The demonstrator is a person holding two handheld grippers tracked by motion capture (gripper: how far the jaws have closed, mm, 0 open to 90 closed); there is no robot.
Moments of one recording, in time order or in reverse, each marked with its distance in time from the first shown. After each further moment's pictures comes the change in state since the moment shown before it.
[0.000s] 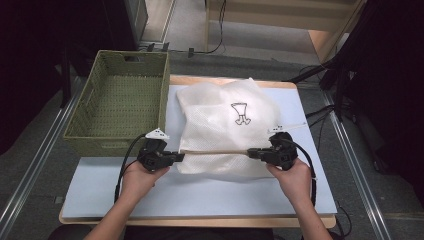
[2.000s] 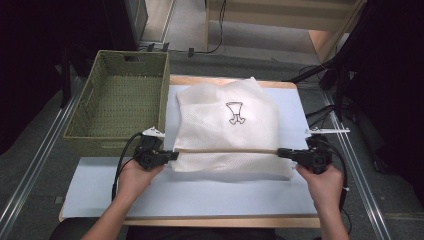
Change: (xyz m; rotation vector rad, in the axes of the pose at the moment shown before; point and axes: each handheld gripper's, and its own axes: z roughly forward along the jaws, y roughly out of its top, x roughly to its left) left arm 0.008 0.000 -0.001 0.033 0.038 -0.028; right arm -0.049 -0.030 -0.064 -0.078 -0.072 0.189
